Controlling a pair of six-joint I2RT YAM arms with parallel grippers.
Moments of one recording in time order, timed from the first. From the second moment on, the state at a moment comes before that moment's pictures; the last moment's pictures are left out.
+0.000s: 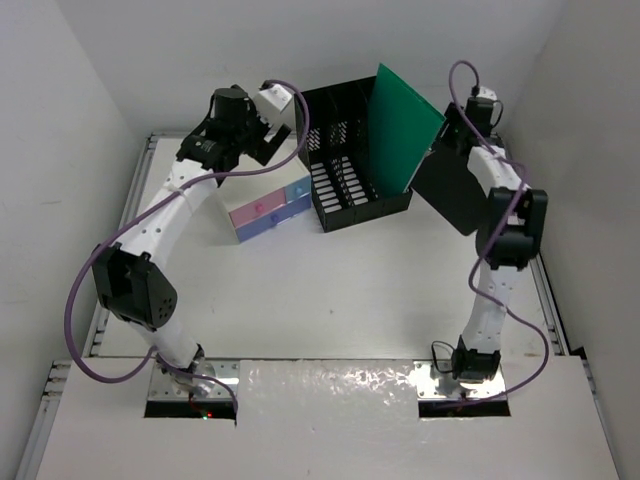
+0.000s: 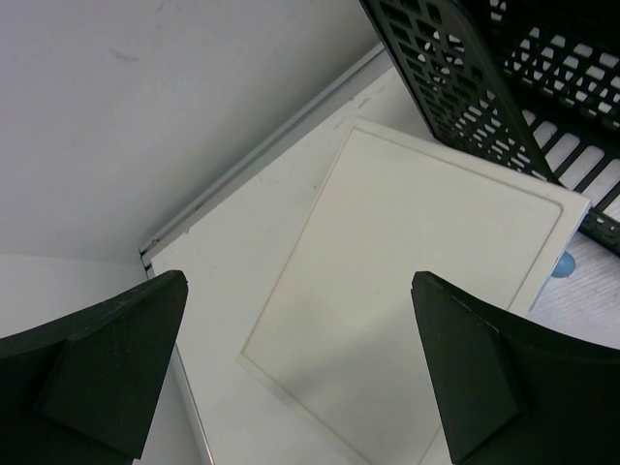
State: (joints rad) left arm -0.32 1.66 1.68 -0.47 -0.11 0.50; right arm -0.10 2.12 1.75 -0.07 -0.01 0.30
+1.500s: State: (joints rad) left arm -0.32 1.52 1.65 -0.48 -0.12 0.53; right arm 0.00 2.36 1.78 -0.33 0.17 -0.03
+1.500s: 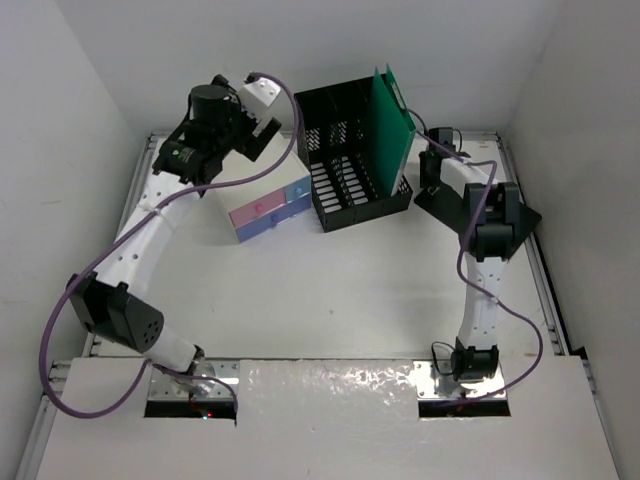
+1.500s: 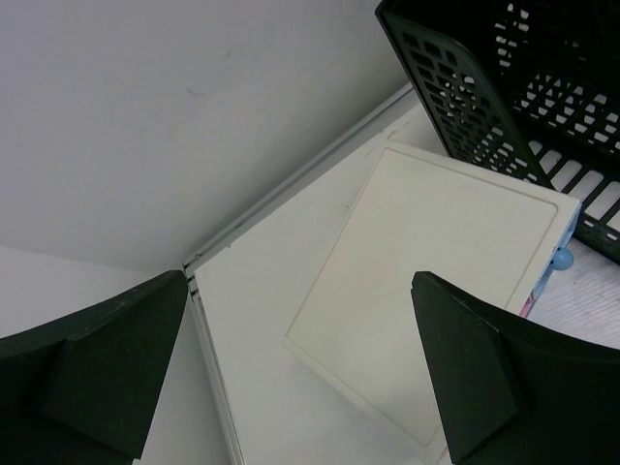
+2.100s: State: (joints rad) left arm -0.32 1.40 1.52 -0.50 0.01 0.53; right arm 0.01 1.70 1.07 -0.32 0.04 -0.06
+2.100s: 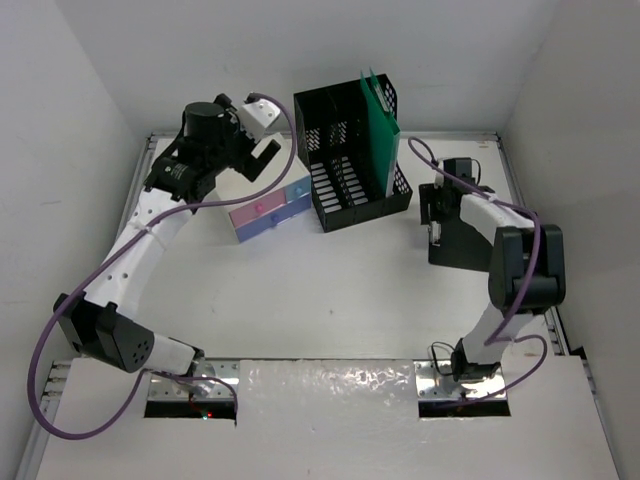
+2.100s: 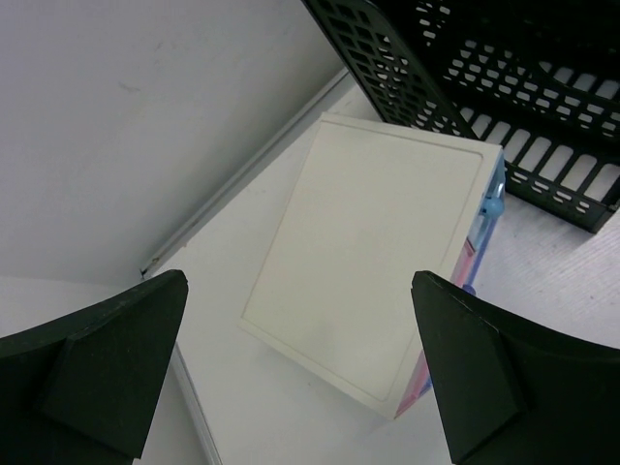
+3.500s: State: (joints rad) left arm -0.94 1.47 1.25 -0.38 -0.08 1.11; right arm 0.06 1.22 1.09 -0.90 -0.49 -0.22
